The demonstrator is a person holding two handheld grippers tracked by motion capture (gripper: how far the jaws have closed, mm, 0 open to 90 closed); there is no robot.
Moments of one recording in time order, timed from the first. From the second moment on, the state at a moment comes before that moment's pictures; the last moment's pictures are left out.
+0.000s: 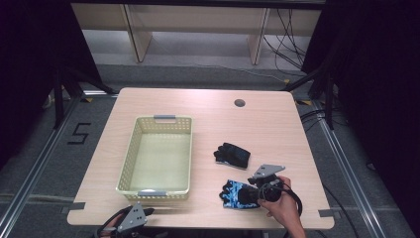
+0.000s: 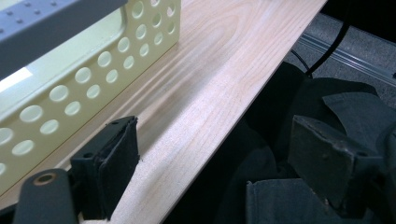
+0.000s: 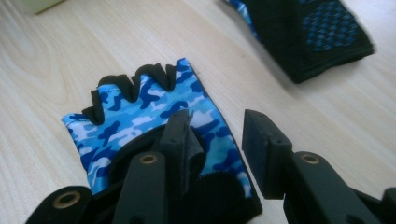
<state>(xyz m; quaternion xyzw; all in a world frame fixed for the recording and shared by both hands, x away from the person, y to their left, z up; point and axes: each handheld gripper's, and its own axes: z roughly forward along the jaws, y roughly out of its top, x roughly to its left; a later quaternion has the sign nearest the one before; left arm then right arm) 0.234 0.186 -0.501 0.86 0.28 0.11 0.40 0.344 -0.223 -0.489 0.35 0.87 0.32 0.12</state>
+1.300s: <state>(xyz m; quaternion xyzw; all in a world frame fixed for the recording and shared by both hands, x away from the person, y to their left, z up) 0.233 0.183 -0.504 0.85 0.31 0.10 0.41 0.387 -0.226 -0.435 0.26 0.88 0.39 0.11</state>
